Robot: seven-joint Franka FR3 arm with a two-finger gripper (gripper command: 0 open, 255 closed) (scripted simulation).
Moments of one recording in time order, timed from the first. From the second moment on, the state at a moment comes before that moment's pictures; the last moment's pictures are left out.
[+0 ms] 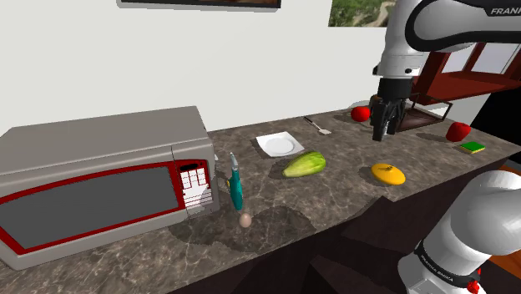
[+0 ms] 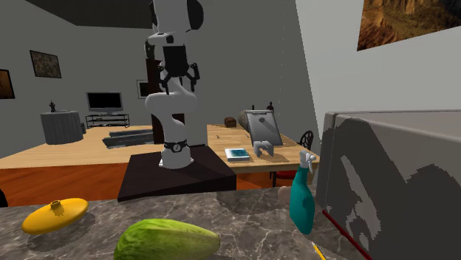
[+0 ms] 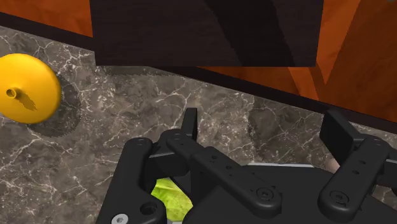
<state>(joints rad) -0.01 -0.78 -0.04 -2.43 0.07 1.45 -0.05</state>
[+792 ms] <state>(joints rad) 0.04 -0.54 0.13 -2.38 0.17 1.71 0.15</state>
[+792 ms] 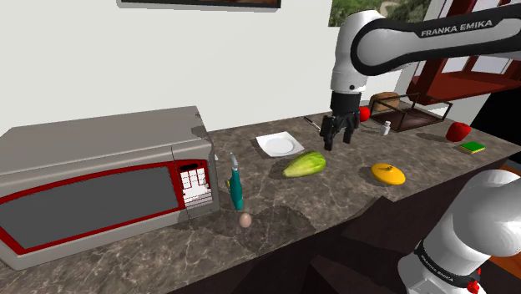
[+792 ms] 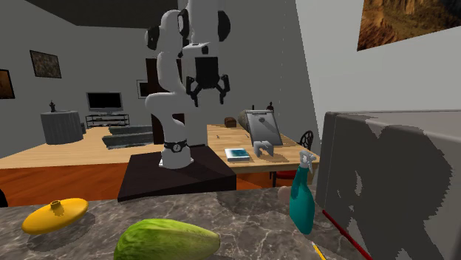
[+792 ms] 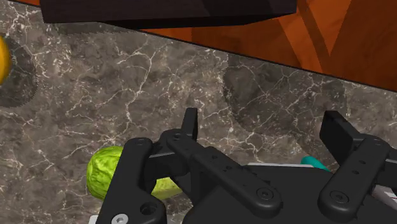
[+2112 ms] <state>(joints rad) 0.12 0.18 0.34 -1.86 -0.03 2.01 0.60</state>
